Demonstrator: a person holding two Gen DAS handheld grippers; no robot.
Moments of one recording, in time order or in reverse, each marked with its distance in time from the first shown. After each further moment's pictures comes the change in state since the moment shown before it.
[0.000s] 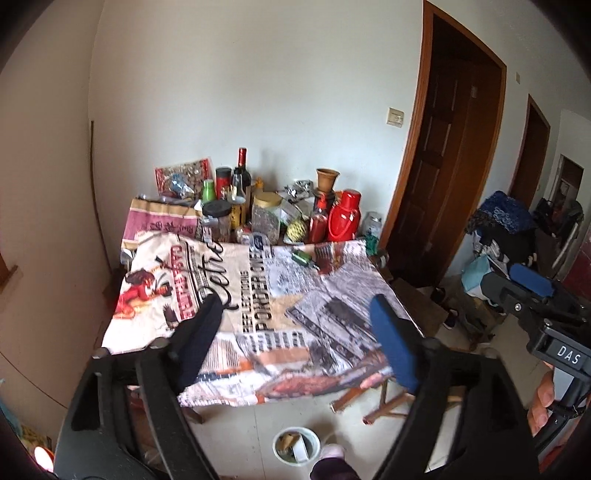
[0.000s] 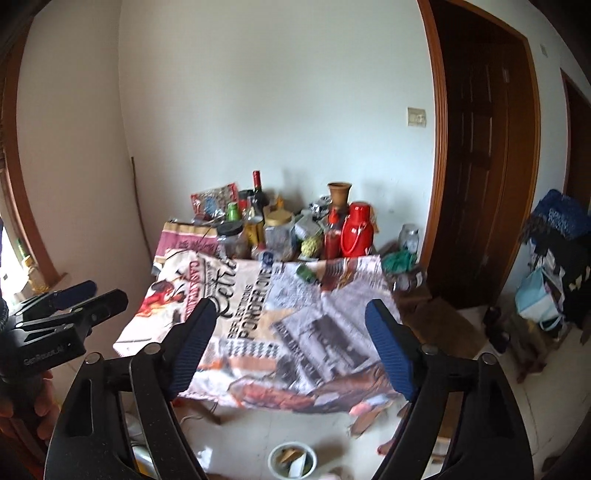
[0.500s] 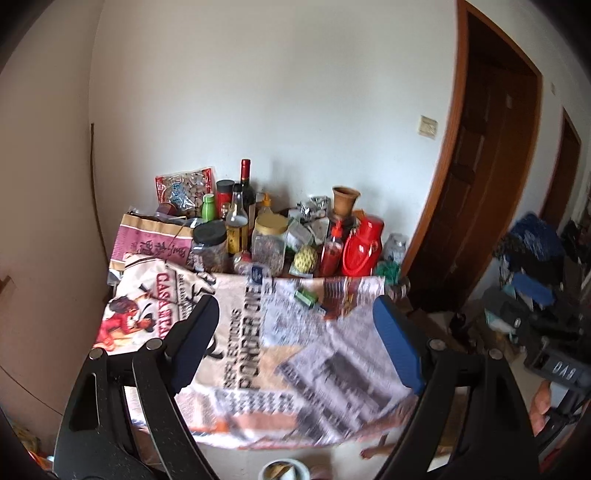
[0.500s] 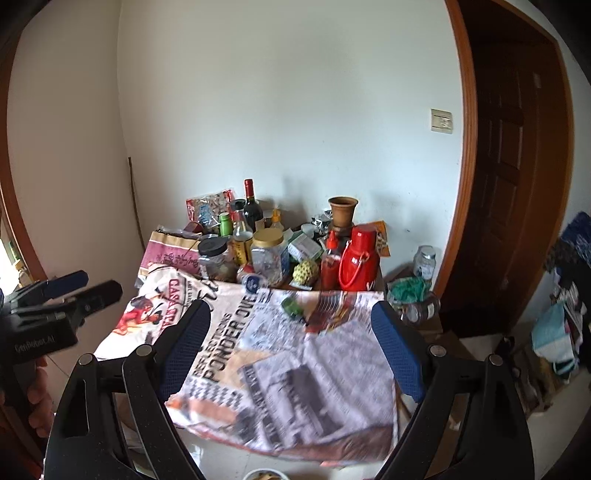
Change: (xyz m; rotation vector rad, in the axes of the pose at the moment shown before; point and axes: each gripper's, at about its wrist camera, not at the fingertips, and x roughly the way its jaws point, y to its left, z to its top) left arm 0.128 -0.041 0.089 -0.082 -0.005 0.095; right arm 0.104 -0.082 0.079 -0.066 0.013 0.090
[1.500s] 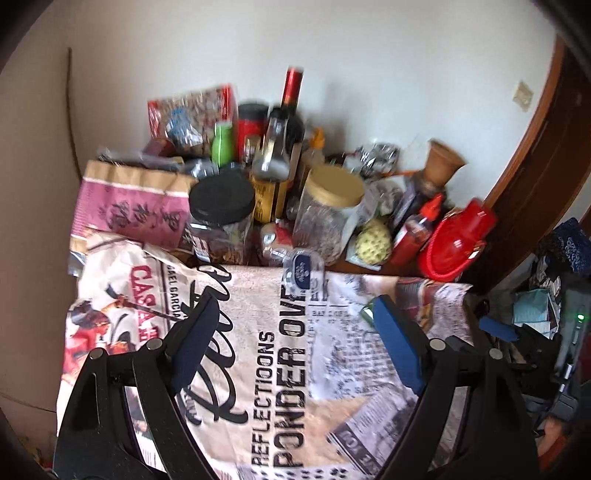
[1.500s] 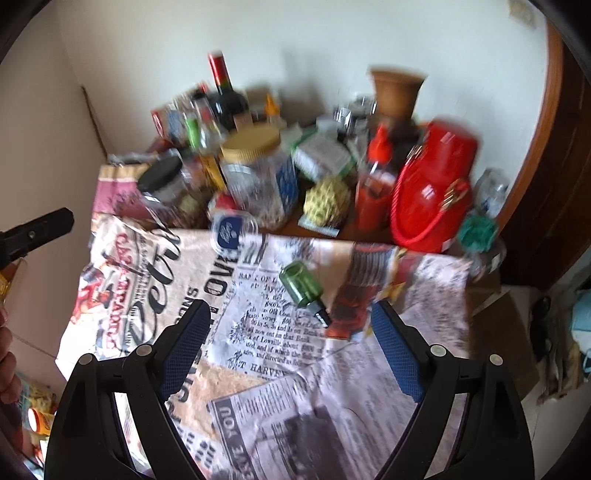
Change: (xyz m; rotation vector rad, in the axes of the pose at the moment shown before) left arm 0.280 0.116 0.042 -0.081 0.319 0.050; right arm 0.310 -0.017 -0.008 0.065 0.452 0.088
